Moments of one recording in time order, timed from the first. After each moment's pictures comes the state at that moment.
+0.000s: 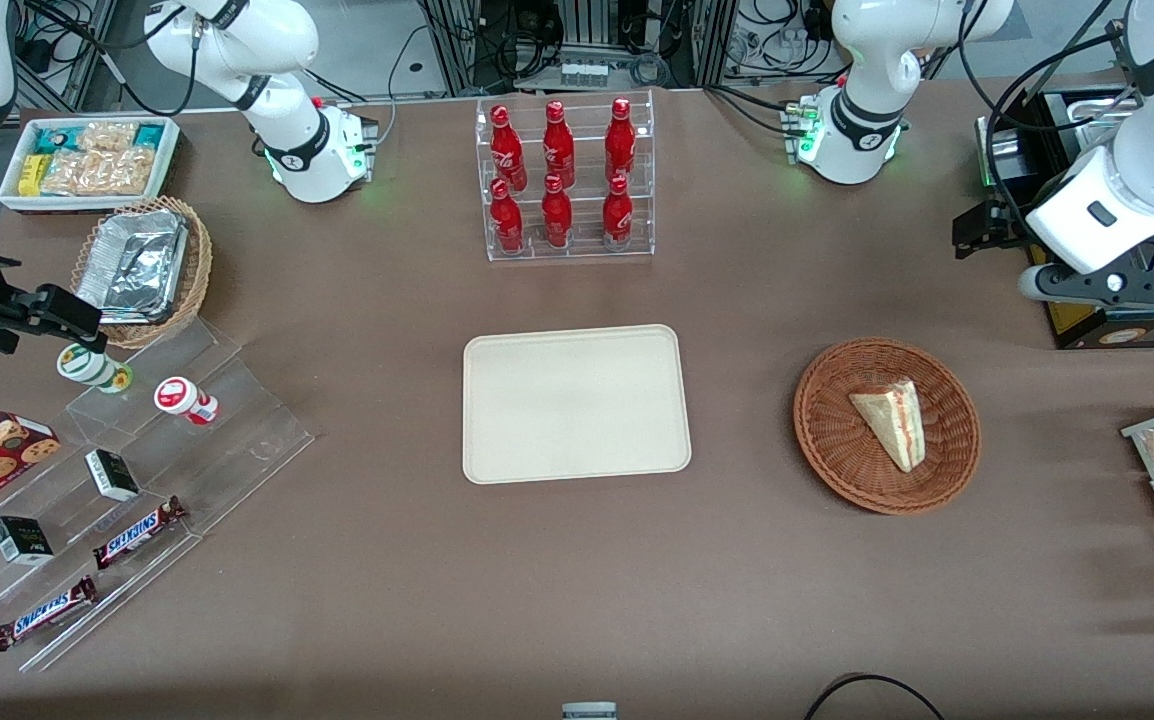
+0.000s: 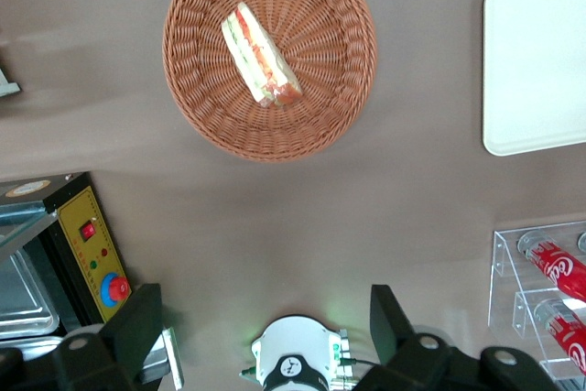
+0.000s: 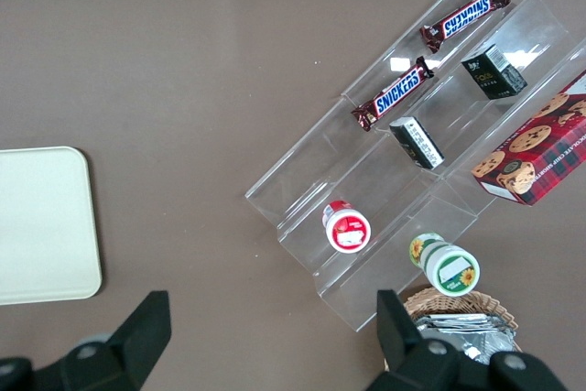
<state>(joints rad) 0.05 0.01 -0.18 -1.56 0.02 1.34 0.00</state>
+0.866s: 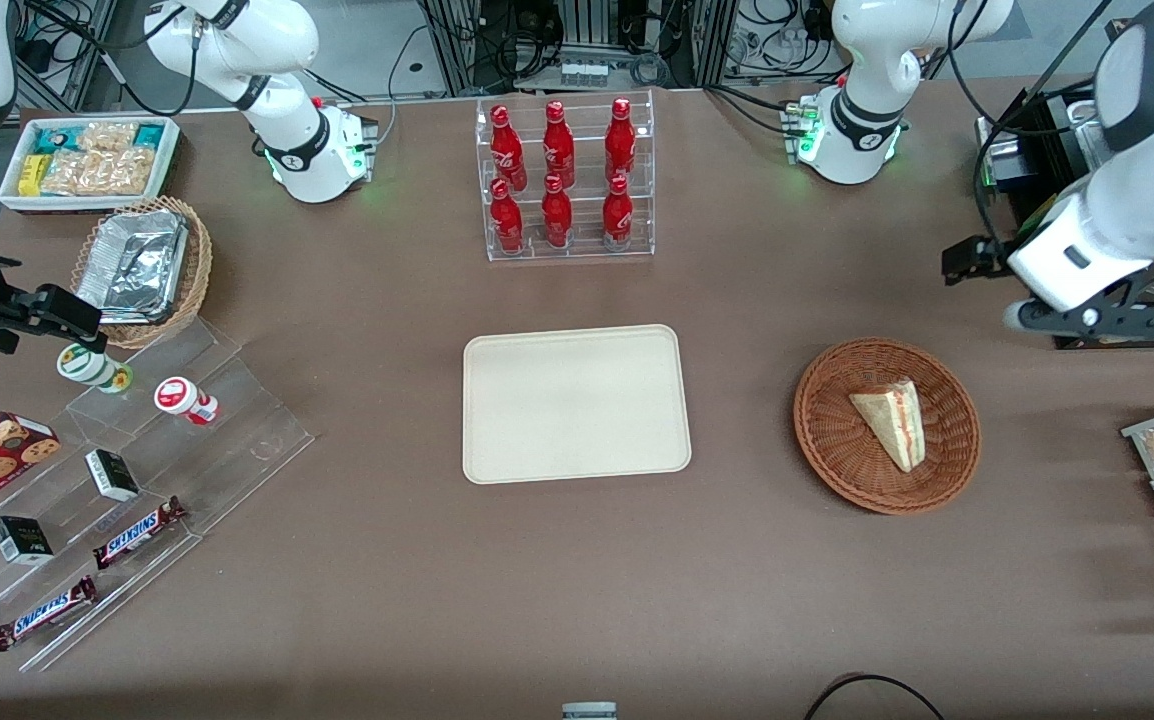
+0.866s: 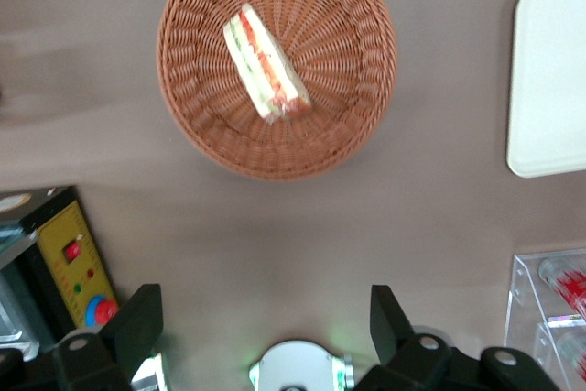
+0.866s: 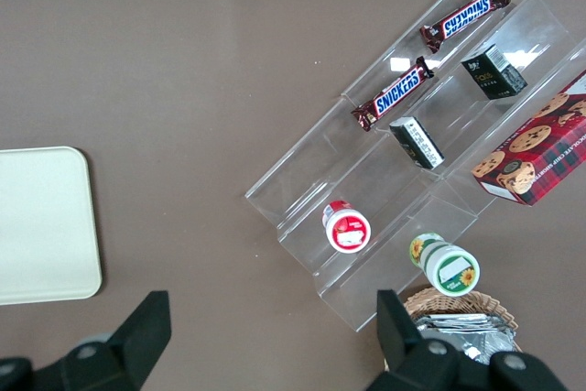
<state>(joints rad) 0.05 0.01 -0.16 -1.75 0.02 1.55 0.00</state>
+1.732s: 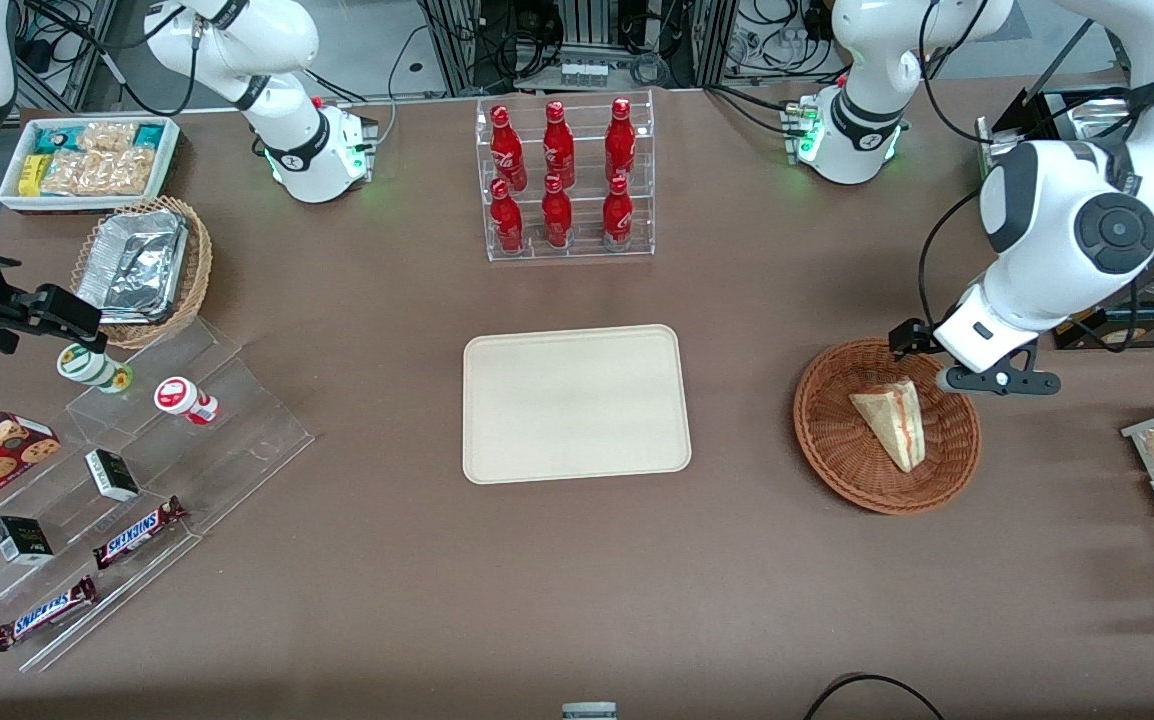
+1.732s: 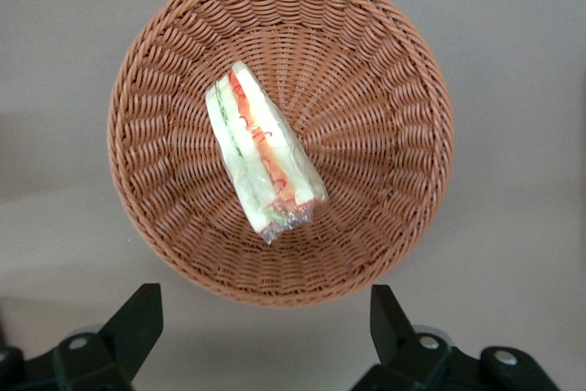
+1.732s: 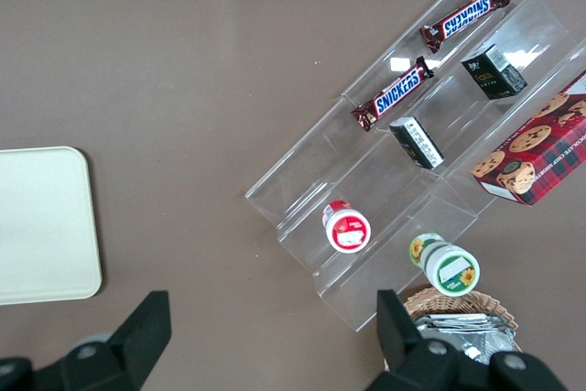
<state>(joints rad) 0.05 0.03 -0.14 -2.18 0.02 2.16 0.00</state>
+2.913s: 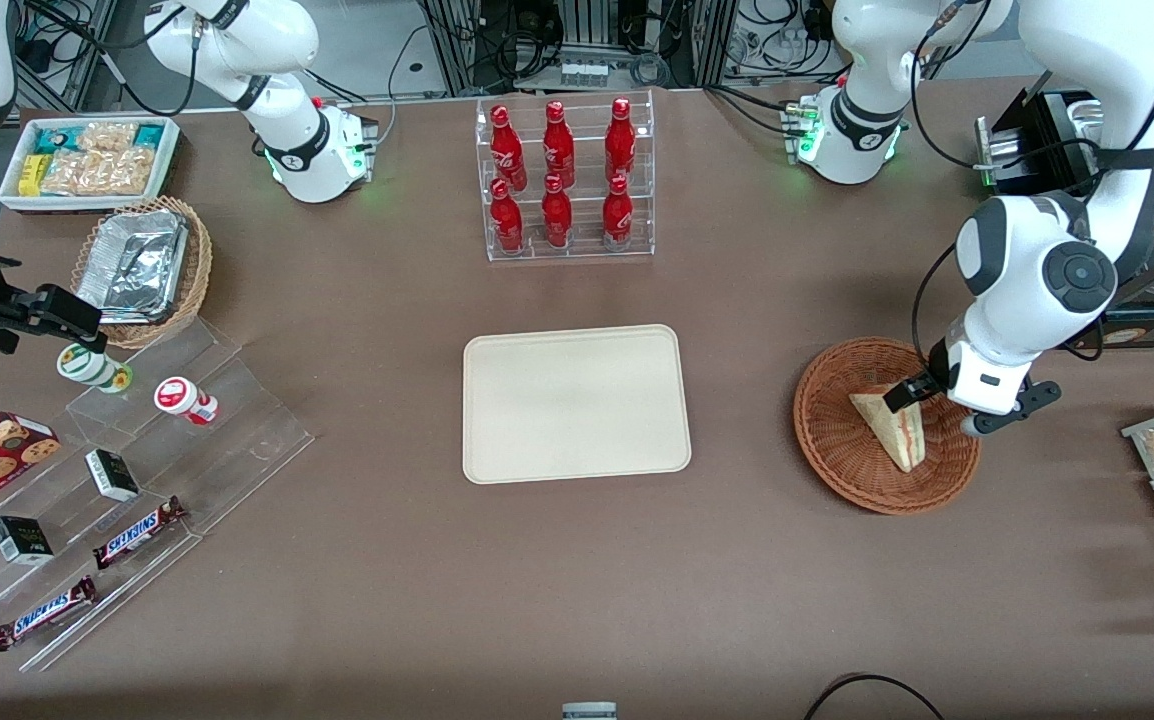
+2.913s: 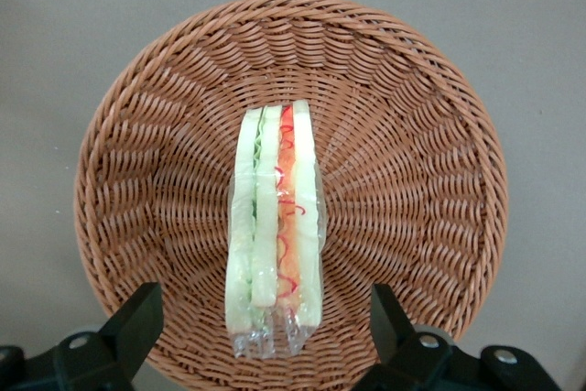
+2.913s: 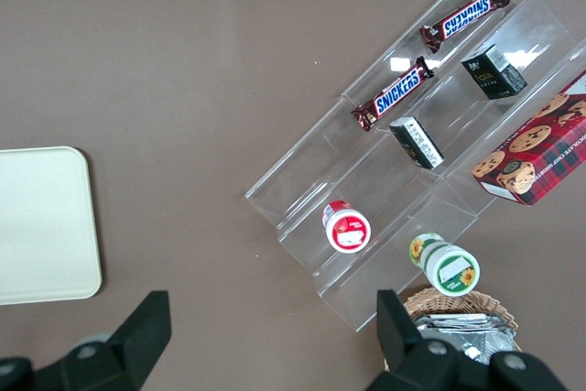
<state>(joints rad) 0.08 0.17 -0.14 -2.20 0.02 2.39 -0.54</state>
